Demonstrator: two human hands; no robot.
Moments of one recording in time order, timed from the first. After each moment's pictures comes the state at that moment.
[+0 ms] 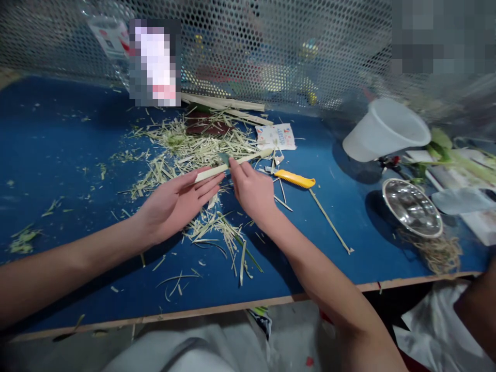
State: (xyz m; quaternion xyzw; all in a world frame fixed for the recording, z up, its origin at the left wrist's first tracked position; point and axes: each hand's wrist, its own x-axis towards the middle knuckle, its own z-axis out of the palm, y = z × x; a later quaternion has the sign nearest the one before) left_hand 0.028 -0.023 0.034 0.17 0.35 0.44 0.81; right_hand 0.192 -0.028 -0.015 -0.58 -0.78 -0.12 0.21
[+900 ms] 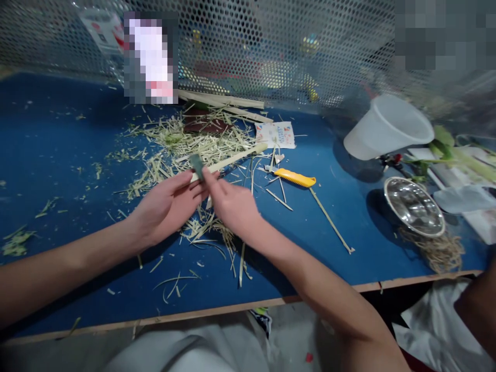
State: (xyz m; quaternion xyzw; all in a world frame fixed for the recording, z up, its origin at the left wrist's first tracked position) left_hand 0.025 -0.024 0.037 0.18 0.37 0.46 0.79; right_hand 0.188 -0.032 -0.027 -0.52 -0.82 -0.01 0.21
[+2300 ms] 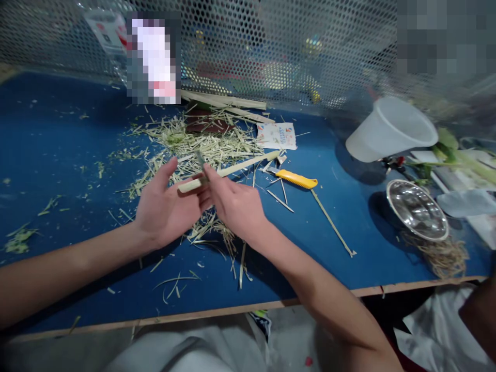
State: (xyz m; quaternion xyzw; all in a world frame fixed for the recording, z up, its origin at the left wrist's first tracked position) left_hand 0.022 -0.030 0.039 0.15 0.33 0.42 0.83; right_hand 0.182 -0.043 -0.004 -0.50 -0.81 -0.03 0.30
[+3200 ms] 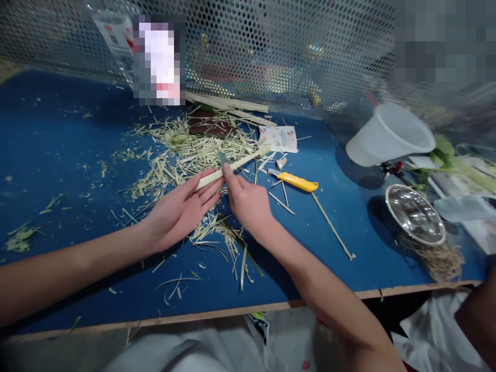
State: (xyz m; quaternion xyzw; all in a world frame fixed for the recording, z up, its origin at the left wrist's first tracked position) left_hand 0.027 -0.031 0.027 0.18 0.36 0.44 0.81; right_hand 0.185 -0.039 -0.021 -0.55 -0.80 -0.03 0.22
